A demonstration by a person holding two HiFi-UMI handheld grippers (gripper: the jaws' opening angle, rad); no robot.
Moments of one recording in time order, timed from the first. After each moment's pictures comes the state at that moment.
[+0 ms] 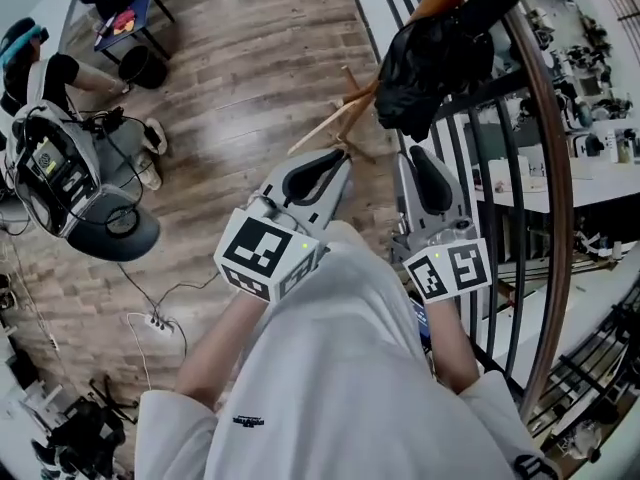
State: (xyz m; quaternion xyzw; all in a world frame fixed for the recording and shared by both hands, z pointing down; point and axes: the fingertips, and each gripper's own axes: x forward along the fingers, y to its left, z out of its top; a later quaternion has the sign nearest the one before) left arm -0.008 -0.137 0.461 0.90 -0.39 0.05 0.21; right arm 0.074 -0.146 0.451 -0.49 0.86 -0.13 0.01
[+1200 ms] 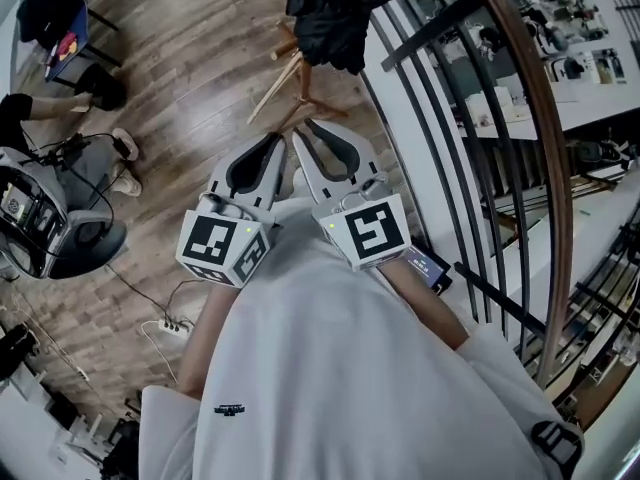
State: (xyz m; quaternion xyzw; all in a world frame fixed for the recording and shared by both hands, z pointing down) left arm -0.011 -0.106 0.524 0.89 -0.39 0.07 0.22; right arm 0.014 -0.116 0.503 -0.47 0.87 -0.08 -0.08
